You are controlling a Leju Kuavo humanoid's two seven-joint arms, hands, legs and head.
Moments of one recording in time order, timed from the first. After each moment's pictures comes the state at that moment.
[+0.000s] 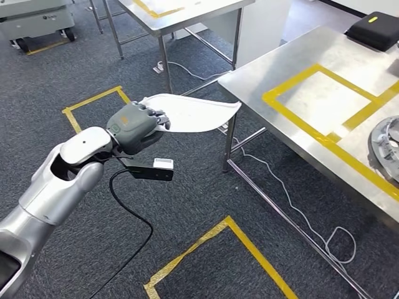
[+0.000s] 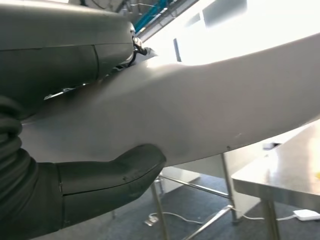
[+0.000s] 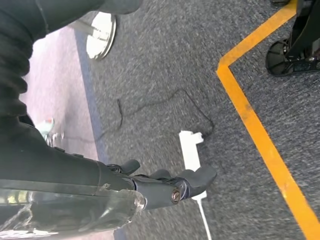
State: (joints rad) left arm -0.66 0.24 -0.53 -1.33 -1.06 -0.16 -0.14; right arm -0.07 0.12 -1.07 -0.21 1.24 0.01 0.09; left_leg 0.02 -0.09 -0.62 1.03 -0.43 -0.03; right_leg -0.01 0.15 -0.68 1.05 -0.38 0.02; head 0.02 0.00
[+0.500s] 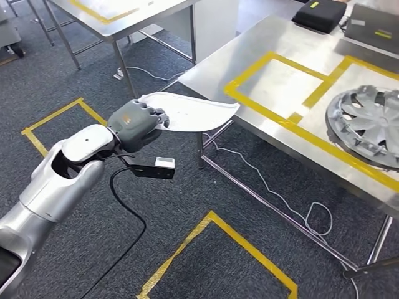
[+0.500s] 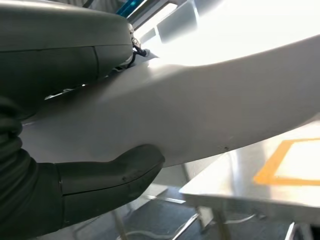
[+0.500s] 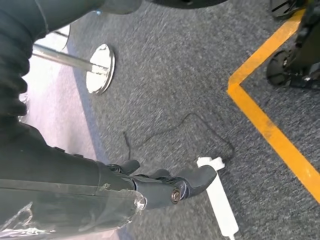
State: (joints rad) left arm -0.68 0.24 -0.54 -1.33 -1.12 -0.18 -0.13; right arm -0.07 0.12 -1.07 -0.20 1.25 0.01 0.10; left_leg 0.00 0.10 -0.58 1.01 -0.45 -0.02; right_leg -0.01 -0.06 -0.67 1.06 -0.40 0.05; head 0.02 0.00
